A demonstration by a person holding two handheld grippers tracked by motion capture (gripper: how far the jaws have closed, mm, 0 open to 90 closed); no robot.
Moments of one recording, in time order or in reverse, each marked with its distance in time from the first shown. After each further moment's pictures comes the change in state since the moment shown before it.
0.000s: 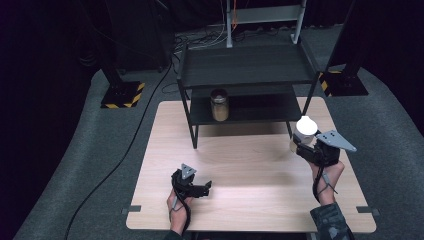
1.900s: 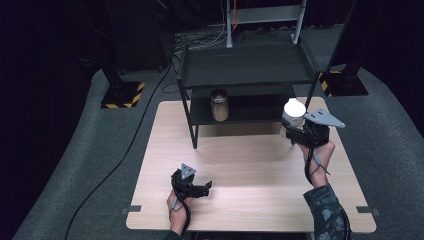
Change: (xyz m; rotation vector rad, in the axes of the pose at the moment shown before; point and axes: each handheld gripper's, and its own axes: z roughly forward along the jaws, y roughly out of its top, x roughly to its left) left arm 0.004 -0.002 0.000 -0.011 -0.023 -0.001; right arm 0.009 0.057 0.026 0.002 0.053 -0.037
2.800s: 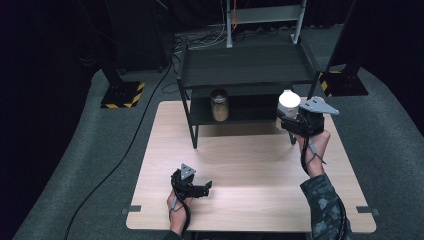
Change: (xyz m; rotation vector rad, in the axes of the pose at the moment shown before) left arm 0.002 -0.001 -0.001 -0.007 -0.011 -0.002; right arm -0.003 0.026 0.021 0.018 0.025 0.005
